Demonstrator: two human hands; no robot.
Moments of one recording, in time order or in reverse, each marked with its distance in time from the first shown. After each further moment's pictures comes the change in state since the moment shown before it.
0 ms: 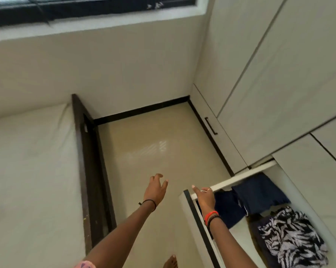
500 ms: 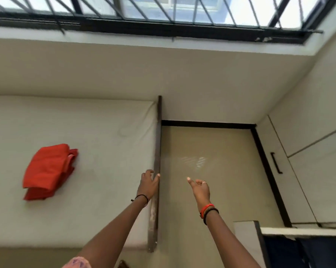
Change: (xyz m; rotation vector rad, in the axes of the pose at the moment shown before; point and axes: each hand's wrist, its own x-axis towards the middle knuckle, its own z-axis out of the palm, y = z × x) left_hand -0.066 -0.196 -0.249 -0.331 0.395 -0.225; right_hand -0.160 -0.065 0.260 -0.150 -0.300 -0.197
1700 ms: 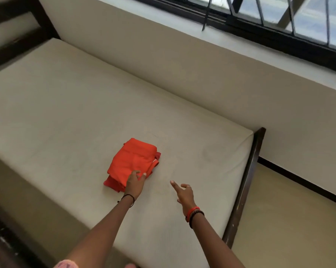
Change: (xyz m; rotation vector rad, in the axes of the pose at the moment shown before) left_hand 0.137 -0.229 -0.336 -0.339 0.439 -0.419; right_hand -0.074 -0.079 0.442 -0.323 -0.545 0.030
